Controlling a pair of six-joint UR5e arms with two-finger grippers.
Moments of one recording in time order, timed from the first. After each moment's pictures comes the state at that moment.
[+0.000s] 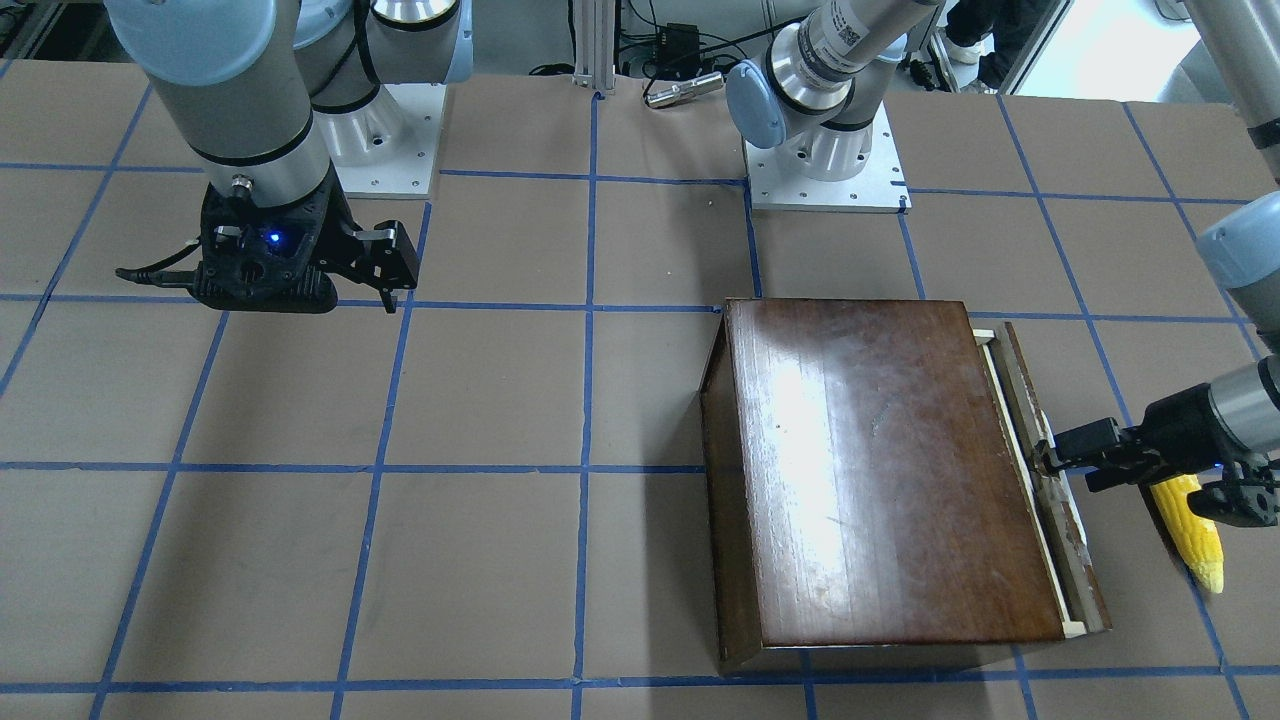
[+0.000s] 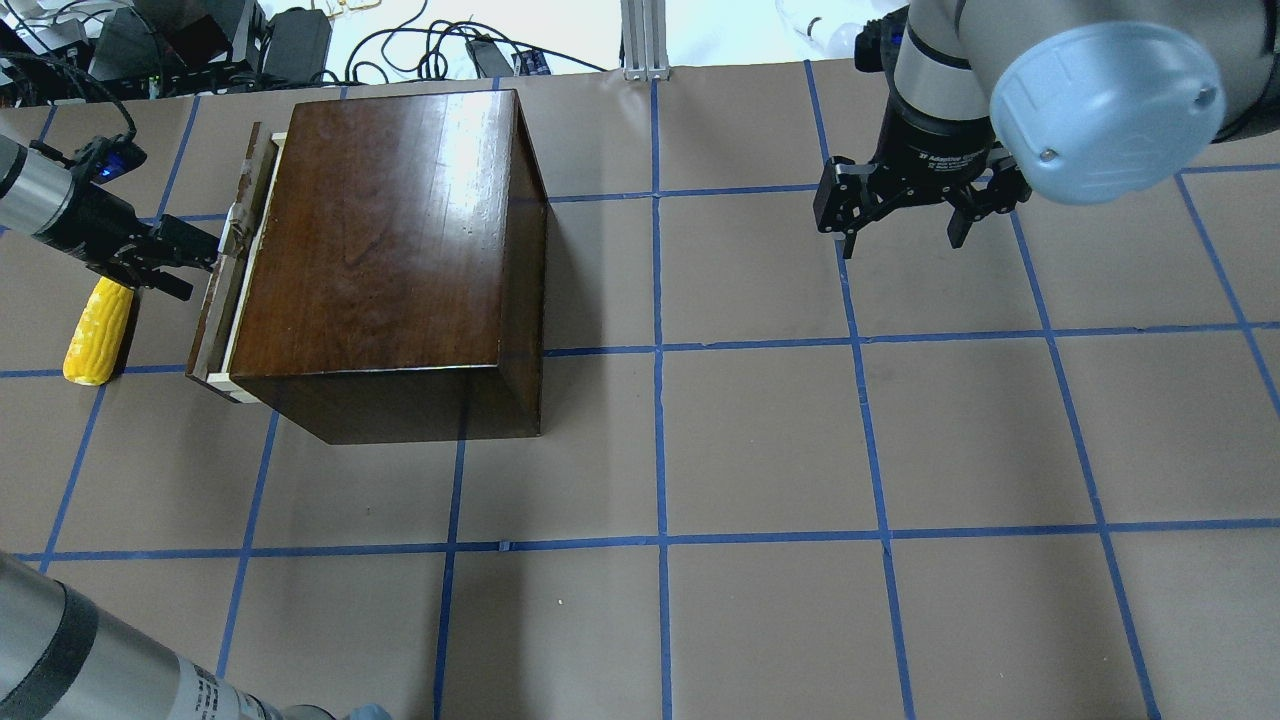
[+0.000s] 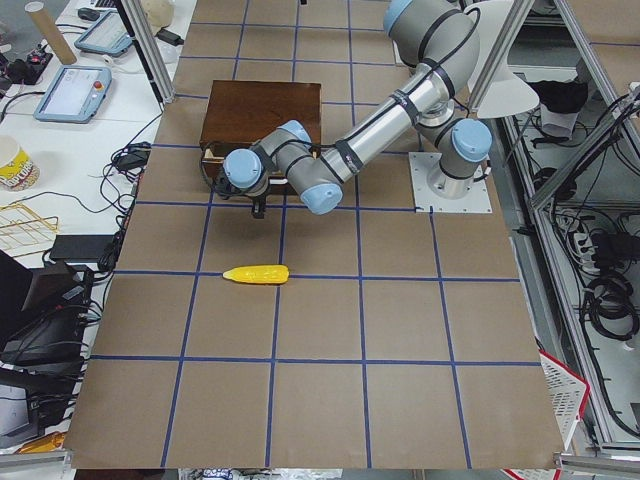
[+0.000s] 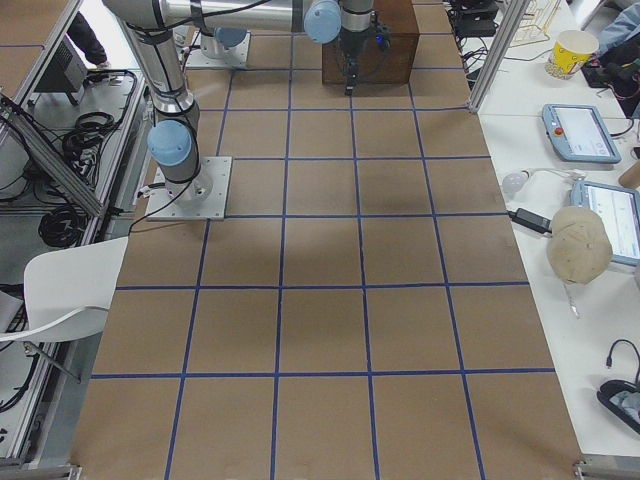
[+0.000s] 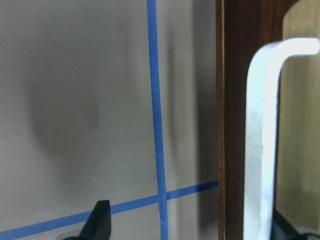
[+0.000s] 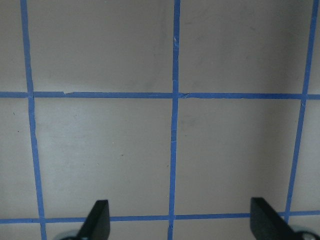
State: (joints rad) left arm -0.98 -2.04 -1.54 -1.37 1.25 0.67; right arm 1.65 -1.48 1.58 -1.63 -1.63 0.06
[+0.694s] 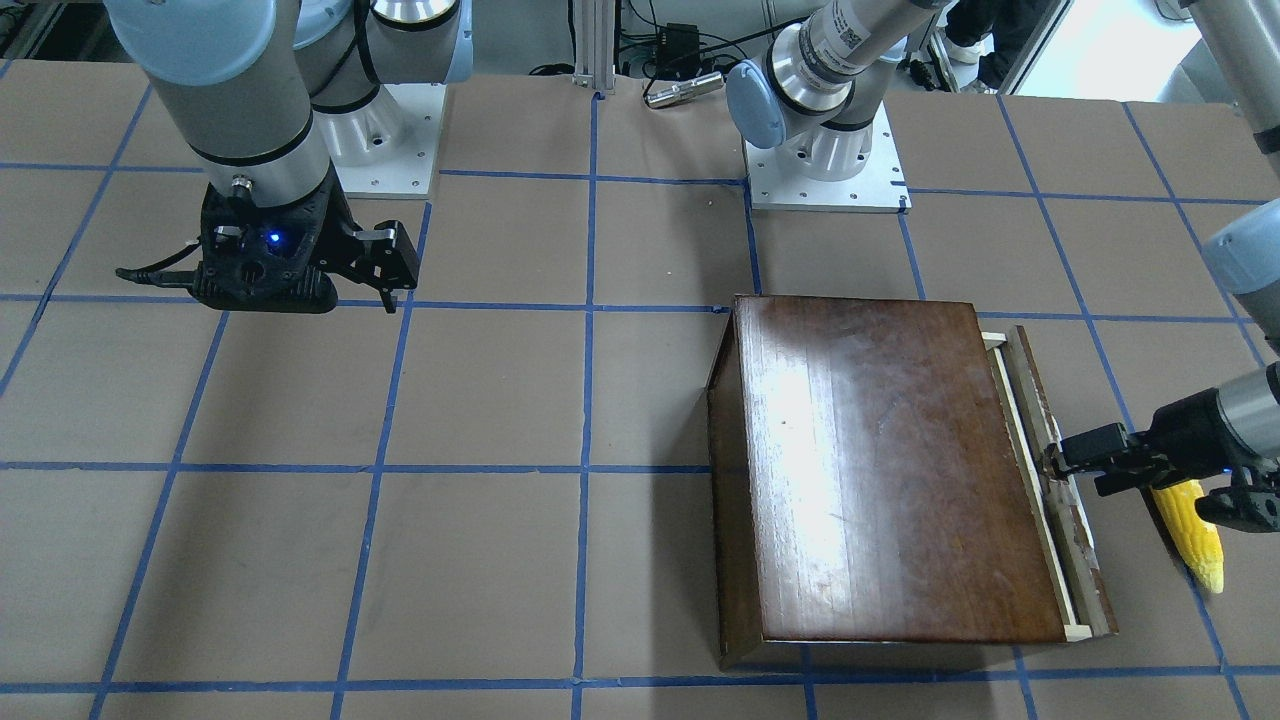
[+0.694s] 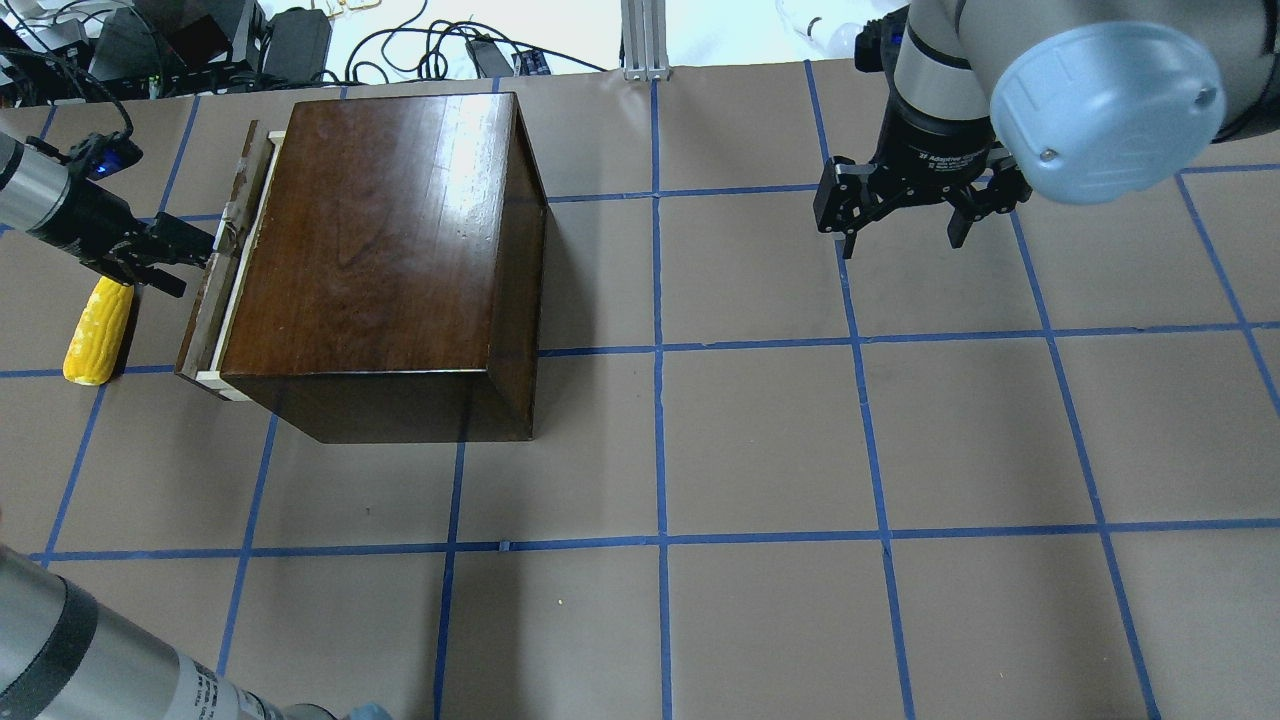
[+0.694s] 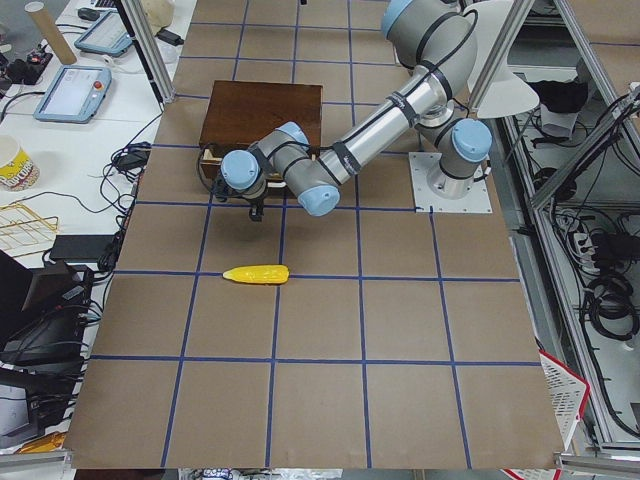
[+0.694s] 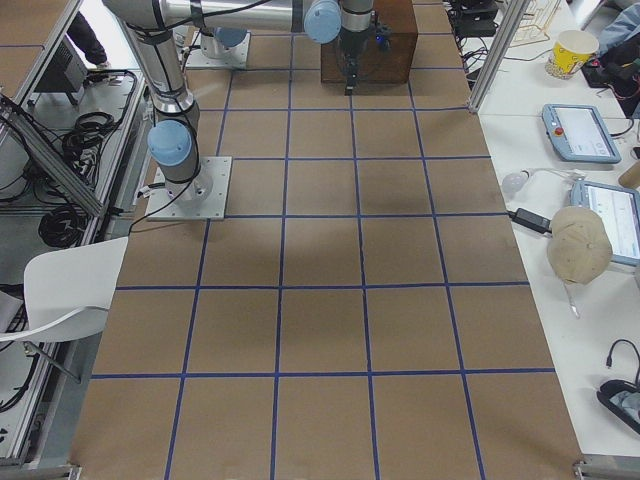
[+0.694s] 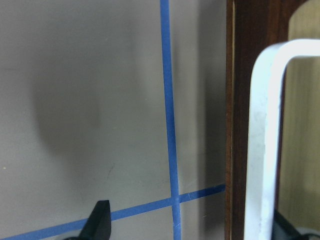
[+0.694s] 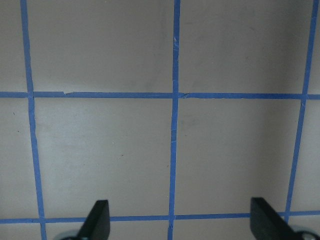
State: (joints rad) left arm -0.98 -2.05 -1.52 -1.37 1.26 0.67; right arm 1.65 -1.48 1.58 -1.63 -1.63 0.06
